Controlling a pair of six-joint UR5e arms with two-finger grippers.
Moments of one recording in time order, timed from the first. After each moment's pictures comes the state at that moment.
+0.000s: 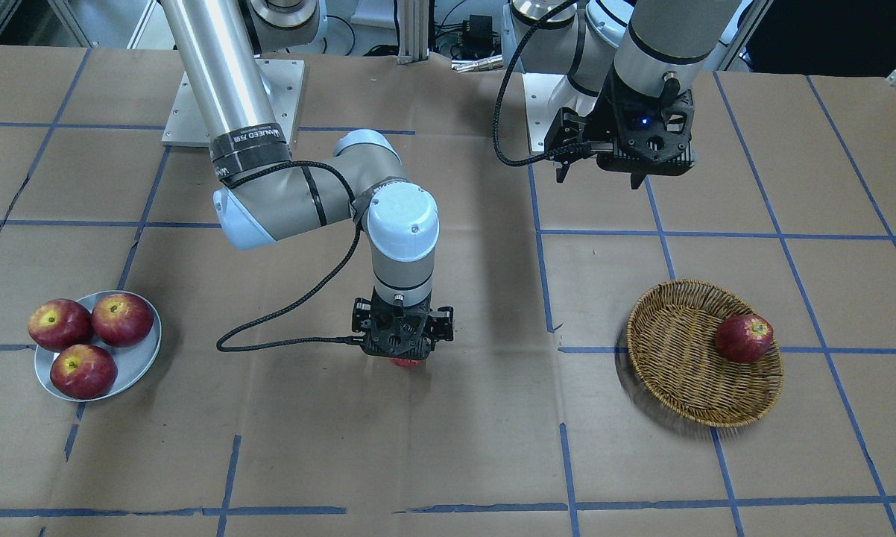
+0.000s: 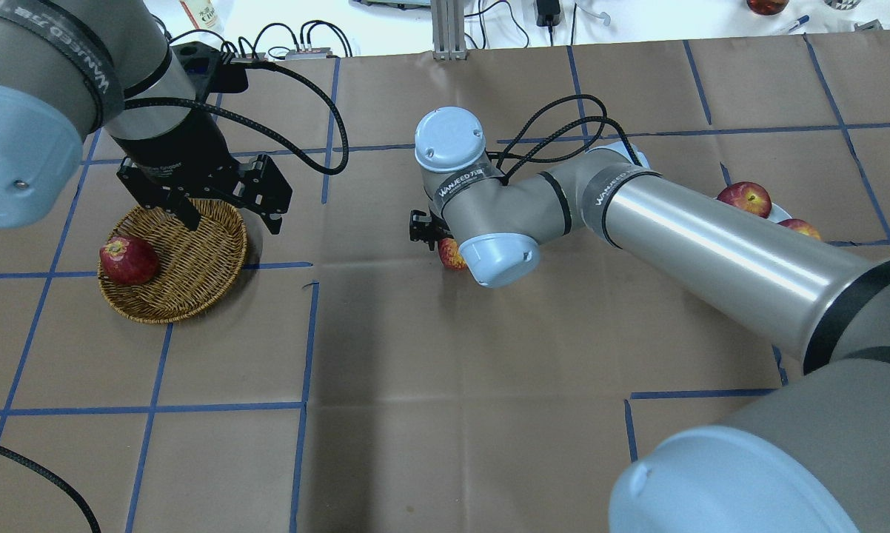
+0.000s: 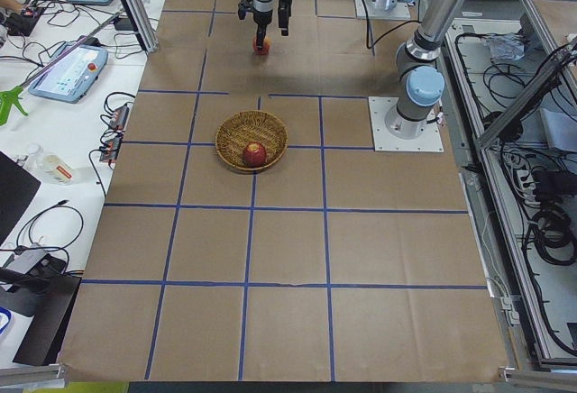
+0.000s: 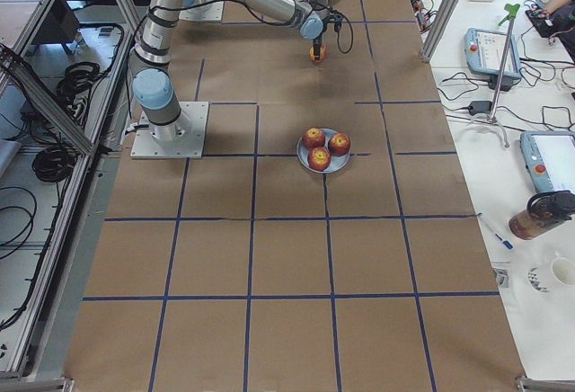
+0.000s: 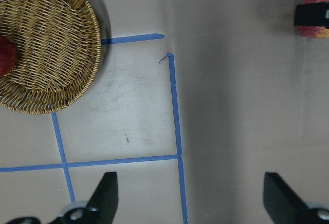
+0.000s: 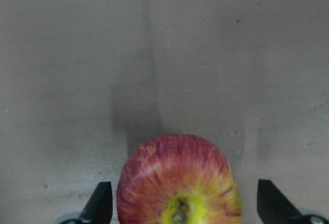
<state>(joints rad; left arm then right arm) -1.60 -1.53 -1.64 -1.61 1.58 0.06 1.97 -1.01 1.67 -2.29 -1.62 0.51</state>
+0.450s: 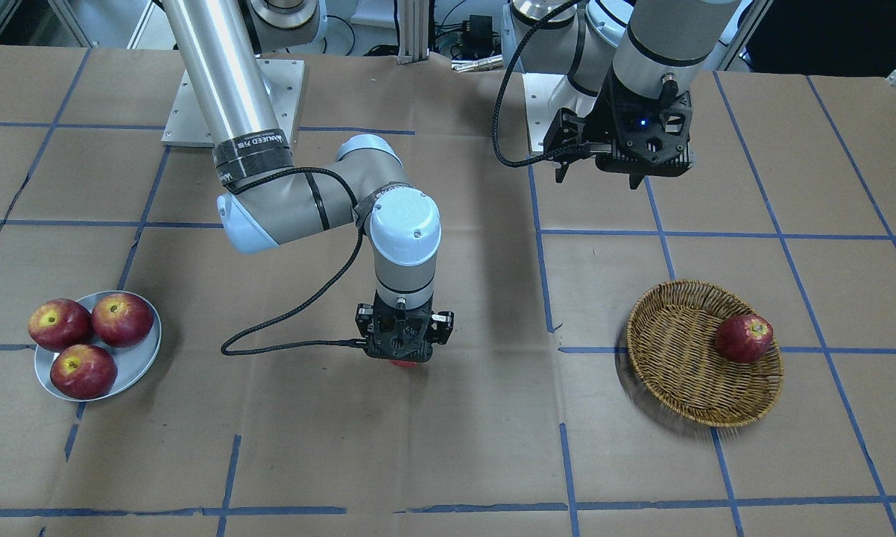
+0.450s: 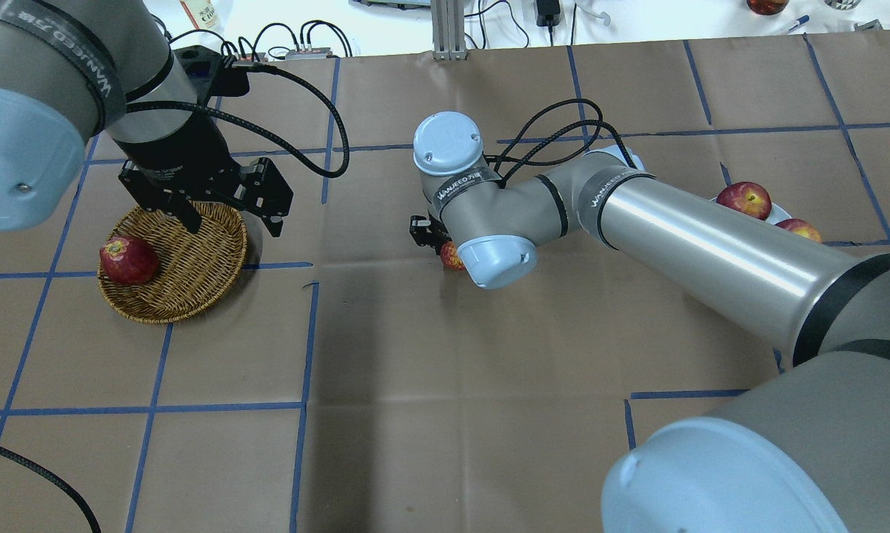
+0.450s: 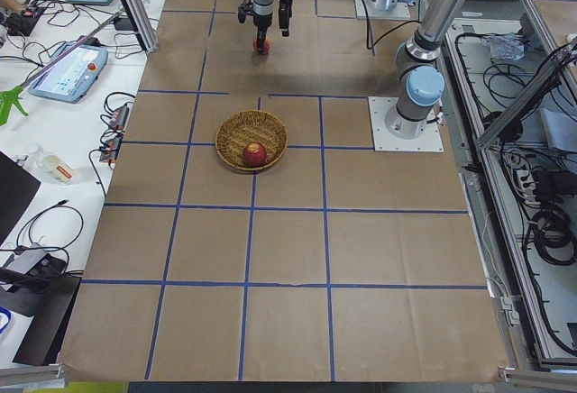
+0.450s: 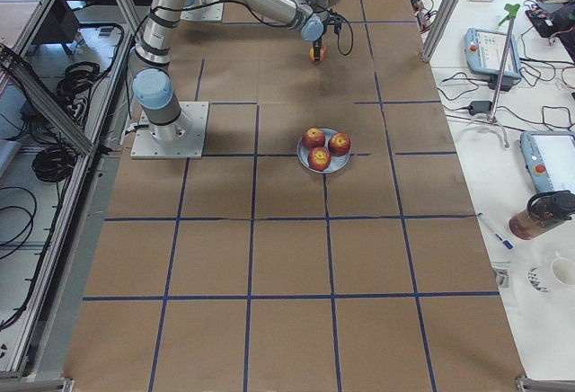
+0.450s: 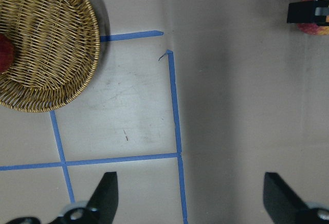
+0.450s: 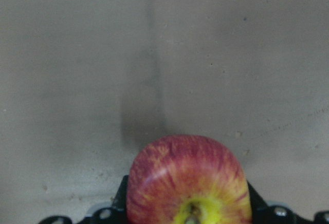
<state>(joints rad) -1.60 -1.53 -1.65 -1.61 1.58 0.06 1.97 -1.01 1.66 -2.30 -1.62 0.50</state>
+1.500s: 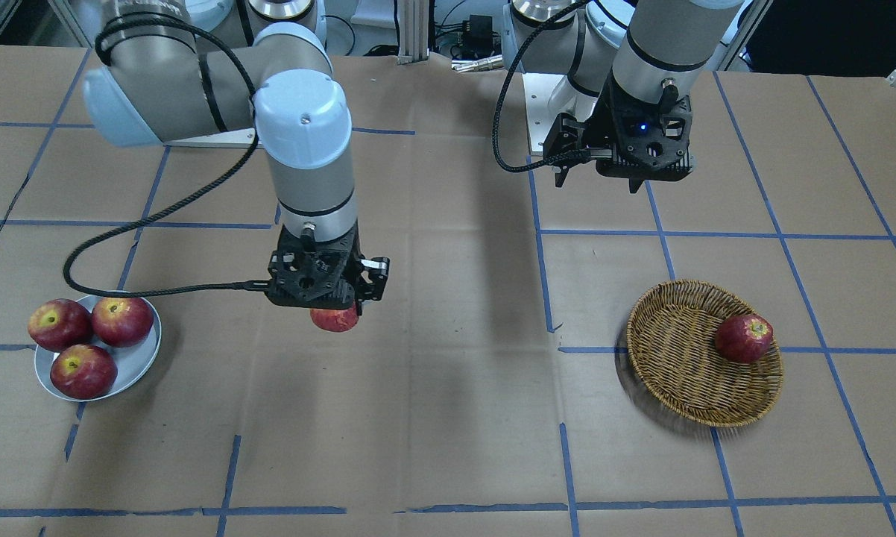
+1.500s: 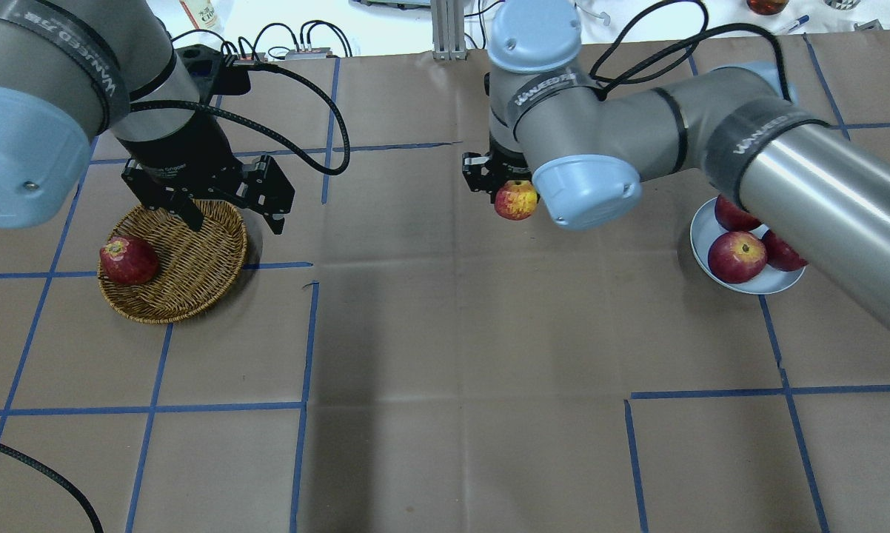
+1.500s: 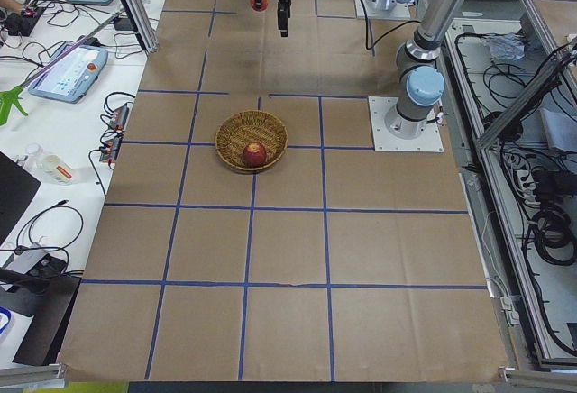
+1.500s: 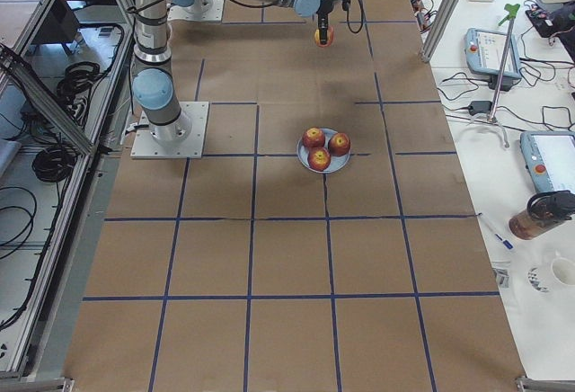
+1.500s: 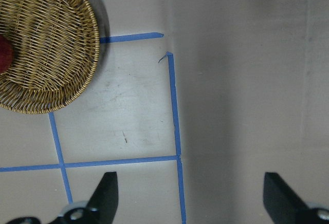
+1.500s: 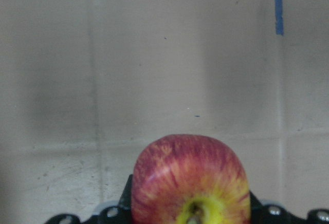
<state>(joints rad) -1.60 -1.53 -1.65 -1.60 1.58 0.05 1.81 -1.32 1.65 -2.00 -1.61 0.29</state>
